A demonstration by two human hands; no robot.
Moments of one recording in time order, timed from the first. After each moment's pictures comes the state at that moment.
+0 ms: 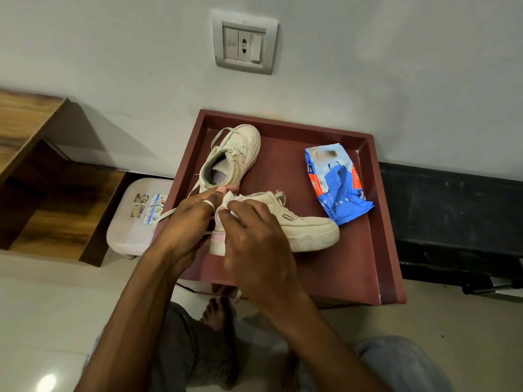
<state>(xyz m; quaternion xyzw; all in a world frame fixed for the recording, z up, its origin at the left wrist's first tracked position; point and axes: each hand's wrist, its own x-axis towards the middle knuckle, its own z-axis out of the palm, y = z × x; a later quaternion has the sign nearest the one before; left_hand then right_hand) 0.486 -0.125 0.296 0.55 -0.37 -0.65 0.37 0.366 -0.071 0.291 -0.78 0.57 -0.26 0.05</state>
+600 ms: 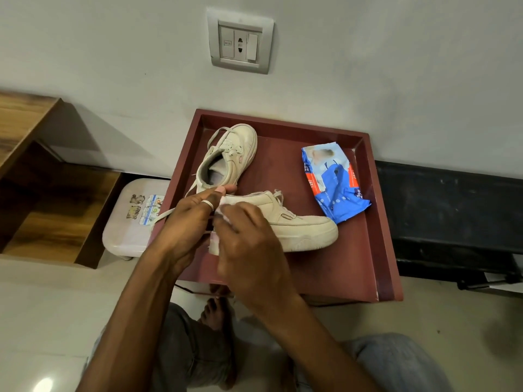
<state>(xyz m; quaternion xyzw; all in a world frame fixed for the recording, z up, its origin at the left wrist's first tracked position) 0.487 -0.127 0.297 0.55 -0.38 -0.65 0.36 0.373 -0.067 0.288 -0.78 0.57 -0.25 0.05</state>
